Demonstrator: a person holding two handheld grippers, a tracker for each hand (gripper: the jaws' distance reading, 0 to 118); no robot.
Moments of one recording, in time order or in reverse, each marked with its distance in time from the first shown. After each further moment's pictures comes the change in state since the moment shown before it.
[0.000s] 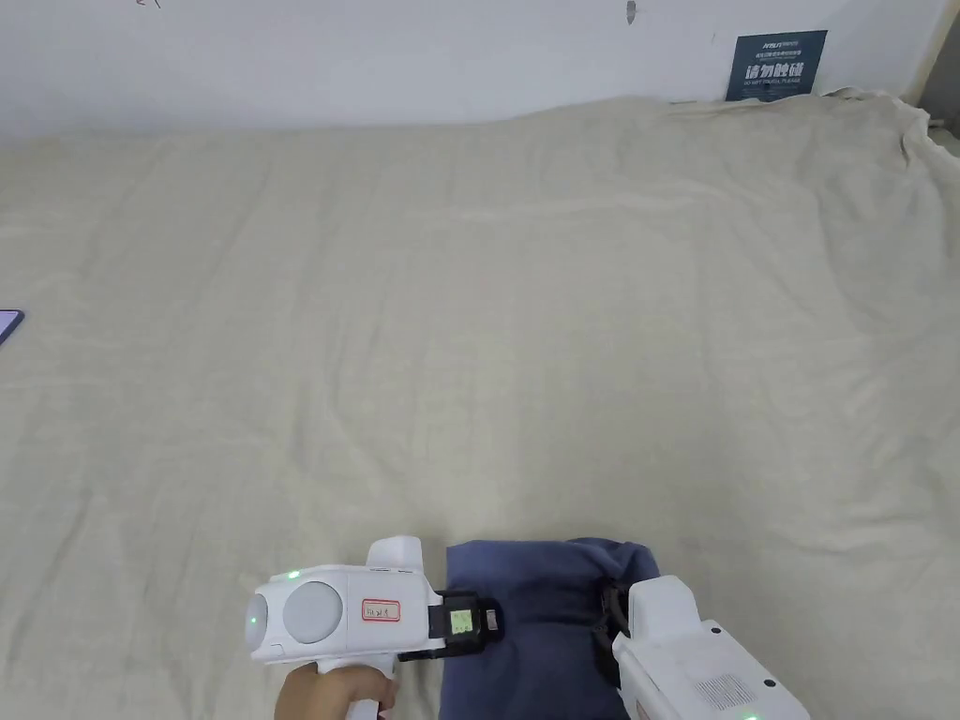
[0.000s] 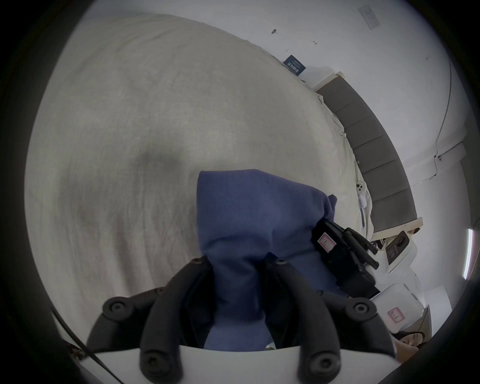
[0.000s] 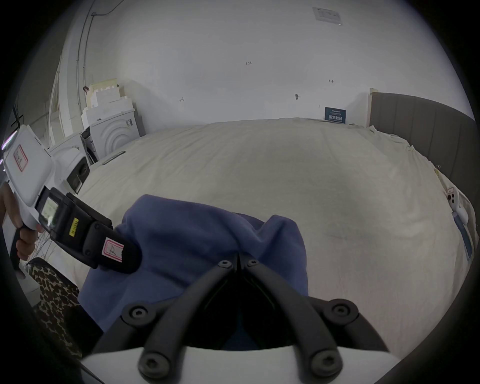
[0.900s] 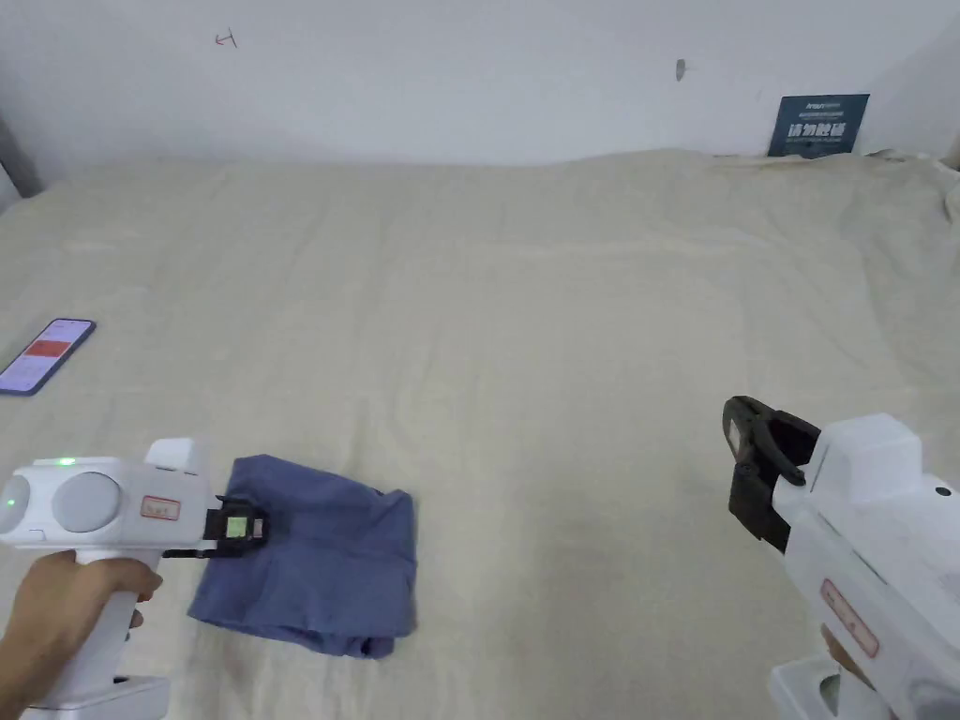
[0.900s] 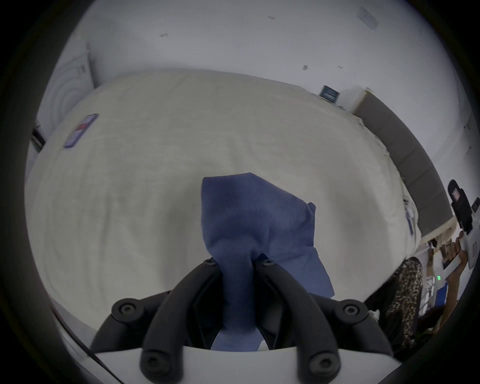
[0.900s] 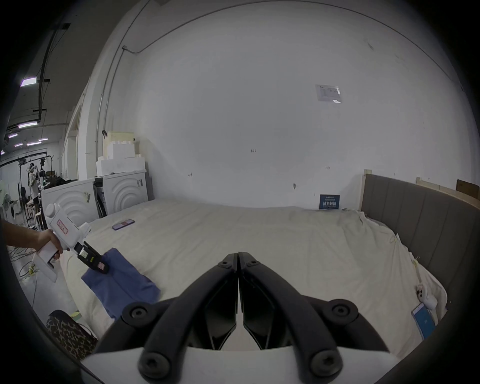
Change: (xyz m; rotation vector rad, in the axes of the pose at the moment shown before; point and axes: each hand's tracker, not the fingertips) left arm -0.123 0.086 0.208 0.173 0.425 -0.118; right arm -0.007 0.170 0.127 0.431 -0.021 0.102
